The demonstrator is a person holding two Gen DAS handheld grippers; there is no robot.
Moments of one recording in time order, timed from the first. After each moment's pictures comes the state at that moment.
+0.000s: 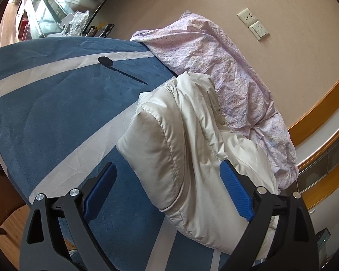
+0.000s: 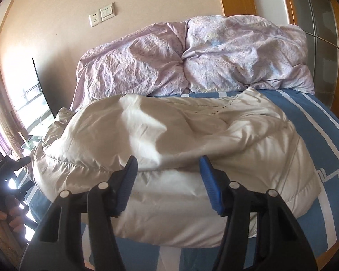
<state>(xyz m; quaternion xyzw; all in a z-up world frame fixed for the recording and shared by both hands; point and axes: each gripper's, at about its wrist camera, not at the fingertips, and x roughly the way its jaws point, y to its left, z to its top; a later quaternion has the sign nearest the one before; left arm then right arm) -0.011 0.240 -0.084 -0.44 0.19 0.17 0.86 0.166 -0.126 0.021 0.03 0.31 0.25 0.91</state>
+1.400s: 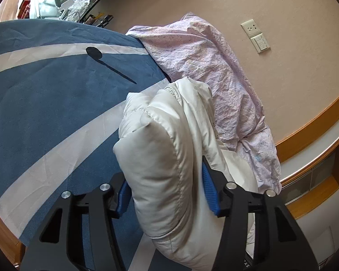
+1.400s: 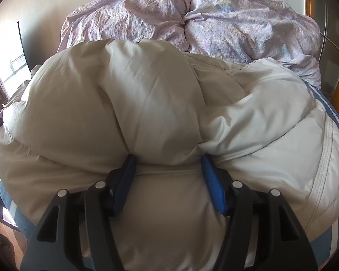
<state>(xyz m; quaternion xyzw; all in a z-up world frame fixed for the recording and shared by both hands) 0.010 0.254 -0.092 -0.49 0.15 0.14 0.85 0.203 -0.078 -0.041 -0.05 0.39 0.22 0.89</state>
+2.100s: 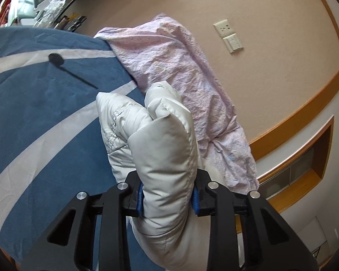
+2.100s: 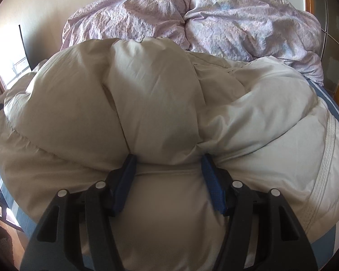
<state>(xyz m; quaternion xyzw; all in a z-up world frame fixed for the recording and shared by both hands) 0.025 0.244 -0.062 -0.48 0.10 0.06 0.87 0.203 -0.083 -0.043 -0.04 0.39 0.23 0.89</state>
